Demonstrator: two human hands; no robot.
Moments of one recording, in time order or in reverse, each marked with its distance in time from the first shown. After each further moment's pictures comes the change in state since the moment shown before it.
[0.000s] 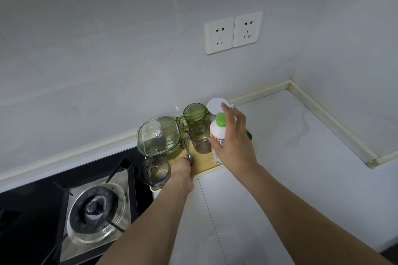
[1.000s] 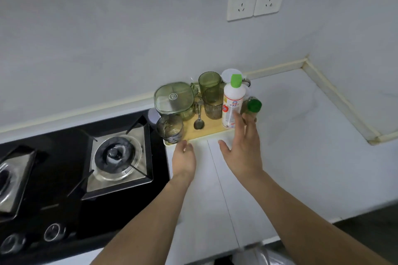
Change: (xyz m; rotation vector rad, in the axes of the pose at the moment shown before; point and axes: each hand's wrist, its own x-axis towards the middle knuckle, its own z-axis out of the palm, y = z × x) left_hand -0.042 -0.075 -0.090 0.378 -0.026 0.457; right_hand -0.111 -0.018 0.000 -0.181 -0.109 0.090
